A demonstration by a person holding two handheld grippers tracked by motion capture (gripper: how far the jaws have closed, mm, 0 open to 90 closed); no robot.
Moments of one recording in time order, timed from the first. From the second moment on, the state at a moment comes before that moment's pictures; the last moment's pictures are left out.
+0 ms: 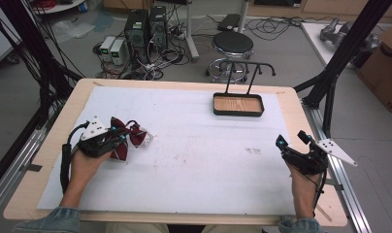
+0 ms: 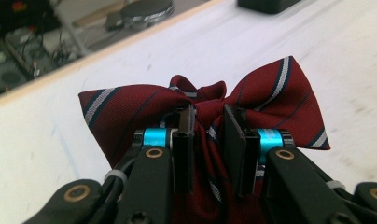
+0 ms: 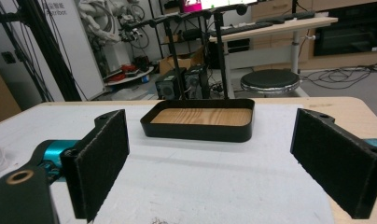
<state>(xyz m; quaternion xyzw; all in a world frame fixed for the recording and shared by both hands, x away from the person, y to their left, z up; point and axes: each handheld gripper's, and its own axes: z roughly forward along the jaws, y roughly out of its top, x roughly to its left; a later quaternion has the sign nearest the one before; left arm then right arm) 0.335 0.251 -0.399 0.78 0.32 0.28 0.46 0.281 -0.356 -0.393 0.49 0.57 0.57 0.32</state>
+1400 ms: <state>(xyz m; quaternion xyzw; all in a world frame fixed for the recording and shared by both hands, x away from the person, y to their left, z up) 0.448 0.033 -0.281 0.81 0.12 0.25 0.52 0.276 -0.372 -0.388 0.50 0.54 0.60 0.32</state>
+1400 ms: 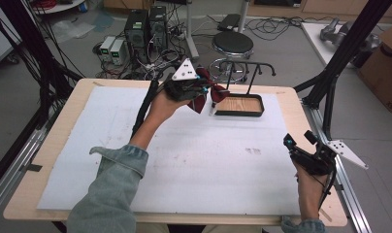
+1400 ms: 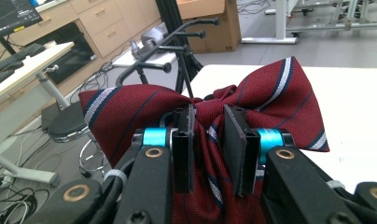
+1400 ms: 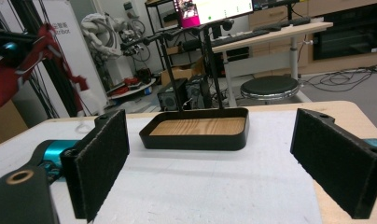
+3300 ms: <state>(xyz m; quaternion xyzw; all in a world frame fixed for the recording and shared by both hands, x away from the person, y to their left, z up) 0.508 0.000 -0.283 0.69 0.21 0.32 0.61 0.272 -0.377 -0.386 0.50 0.54 0.61 0.31</state>
